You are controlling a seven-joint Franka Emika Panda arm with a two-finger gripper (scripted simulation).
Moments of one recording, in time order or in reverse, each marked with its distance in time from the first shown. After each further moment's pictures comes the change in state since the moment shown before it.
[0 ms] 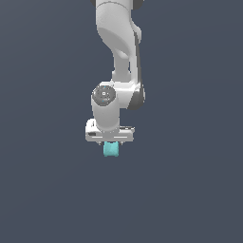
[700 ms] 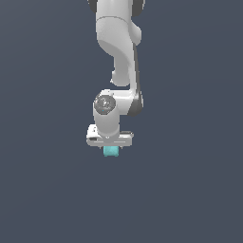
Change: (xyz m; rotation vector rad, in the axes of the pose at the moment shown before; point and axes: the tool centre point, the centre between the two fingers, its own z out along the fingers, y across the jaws) arm 0.001 0.002 0.035 0.000 0.003 0.001
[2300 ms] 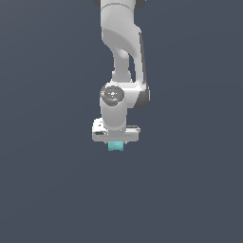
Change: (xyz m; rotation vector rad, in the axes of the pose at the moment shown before) arm -0.007 -0.026 -0.029 0.000 0.000 0.001
